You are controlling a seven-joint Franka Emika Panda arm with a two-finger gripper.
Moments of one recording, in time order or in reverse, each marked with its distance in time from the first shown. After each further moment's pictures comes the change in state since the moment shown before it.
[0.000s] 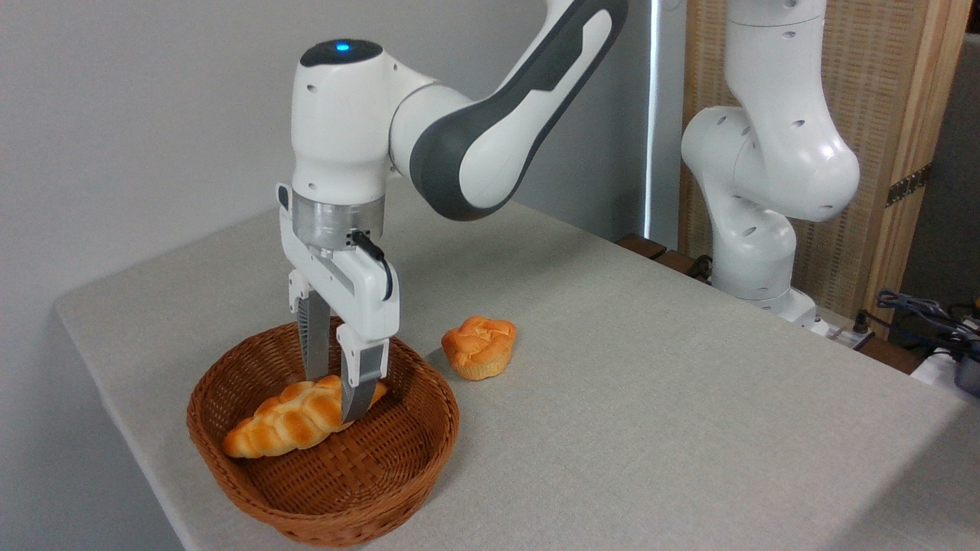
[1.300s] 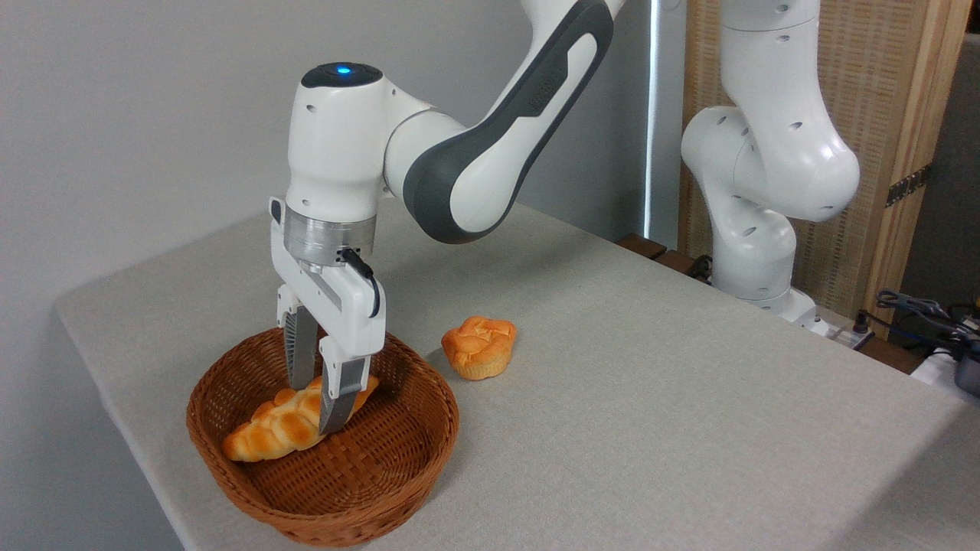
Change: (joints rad) arm 0.001 0.042 -0.013 0.000 0.000 0.100 0.000
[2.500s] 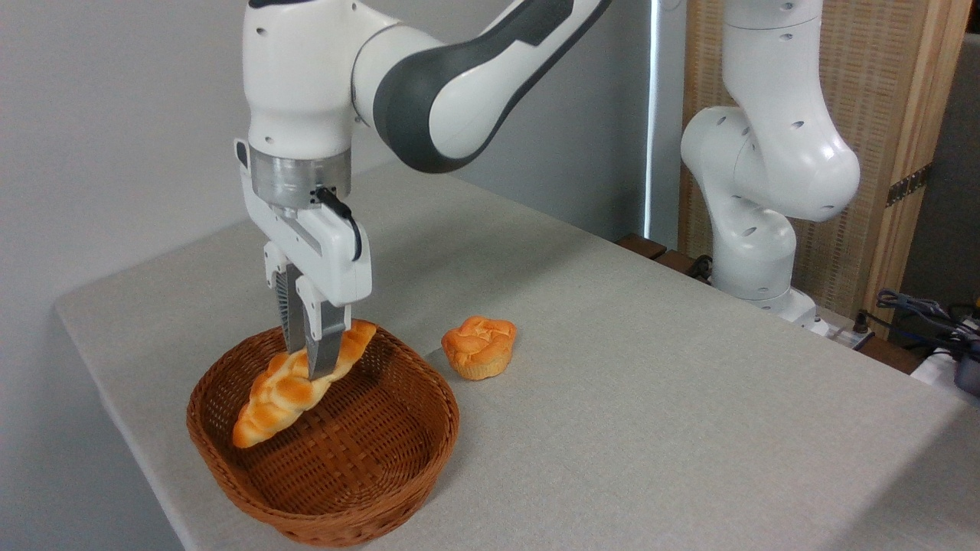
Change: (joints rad) arm 0.010 -0.025 0.024 0.206 -0.036 -0.337 0.000
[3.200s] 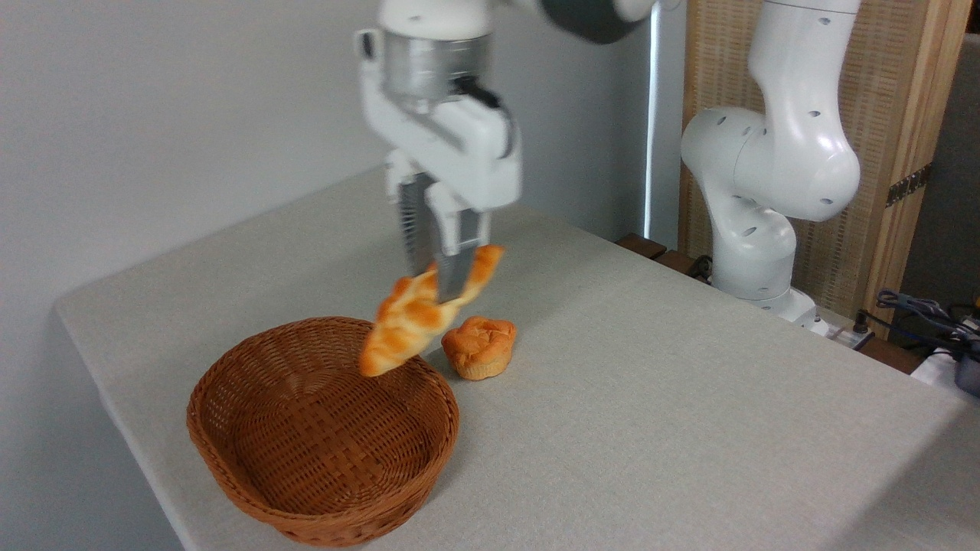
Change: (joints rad) arm 0.001 -0.391 0.181 -0.187 0.000 -0.285 0.229
